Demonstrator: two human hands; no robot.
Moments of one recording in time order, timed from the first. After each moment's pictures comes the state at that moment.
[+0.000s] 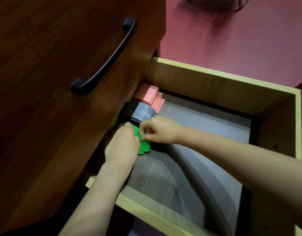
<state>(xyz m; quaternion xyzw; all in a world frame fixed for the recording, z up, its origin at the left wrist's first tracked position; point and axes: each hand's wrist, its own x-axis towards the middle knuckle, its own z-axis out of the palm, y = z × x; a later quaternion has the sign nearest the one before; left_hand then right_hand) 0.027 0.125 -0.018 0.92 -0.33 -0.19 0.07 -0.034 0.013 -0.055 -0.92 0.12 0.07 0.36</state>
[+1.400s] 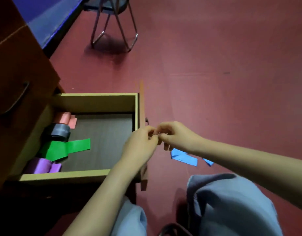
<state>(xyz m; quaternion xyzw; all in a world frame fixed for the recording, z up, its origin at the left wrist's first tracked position) -0.250 0.150 0.120 0.70 -0.58 -0.34 0.24 -0.373 0.109 0.121 -0.74 0.47 -0.13 0.47</state>
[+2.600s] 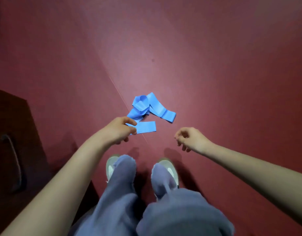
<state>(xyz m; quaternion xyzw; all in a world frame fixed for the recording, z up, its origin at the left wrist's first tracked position) -0.455 -0.004 -0.068 0.62 -0.57 -0.54 -0.10 -0.657 0.091 -0.144 -0.41 0.73 -0.11 0.54</state>
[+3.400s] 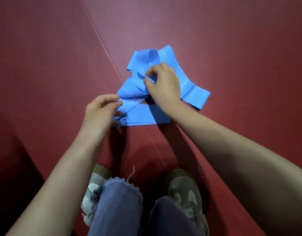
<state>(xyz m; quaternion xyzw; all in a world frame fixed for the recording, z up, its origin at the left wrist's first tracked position) -0.435 -0.056 -0.302 0.72 -0.34 -0.58 0.18 -0.576 -0.074 -0.362 -0.52 0.78 -0.19 0.29</state>
